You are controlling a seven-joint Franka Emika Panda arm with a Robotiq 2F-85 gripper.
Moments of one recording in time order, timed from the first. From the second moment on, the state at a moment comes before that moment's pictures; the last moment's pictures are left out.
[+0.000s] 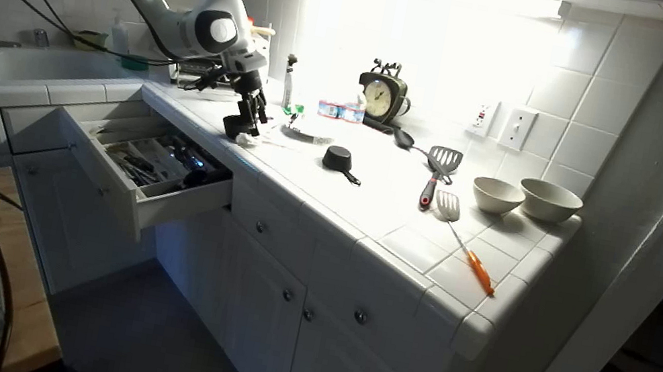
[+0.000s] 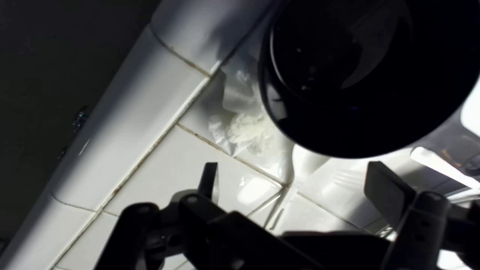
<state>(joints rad) 0.43 0.43 -0.36 -2.04 -0.26 2.72 1.17</state>
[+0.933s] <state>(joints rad) 0.24 0.35 -0.20 -1.99 -0.26 2.46 0.91</state>
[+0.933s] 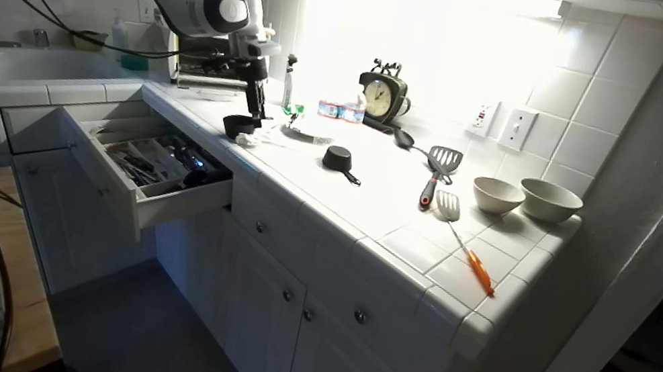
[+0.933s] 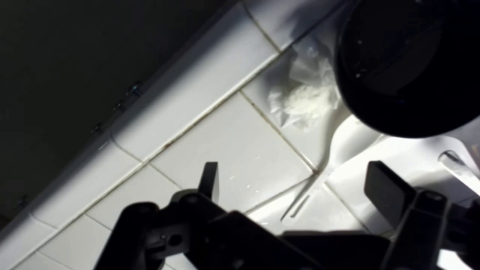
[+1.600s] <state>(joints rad) 0.08 0.16 -0.09 -2.00 -0.21 2.35 0.22</state>
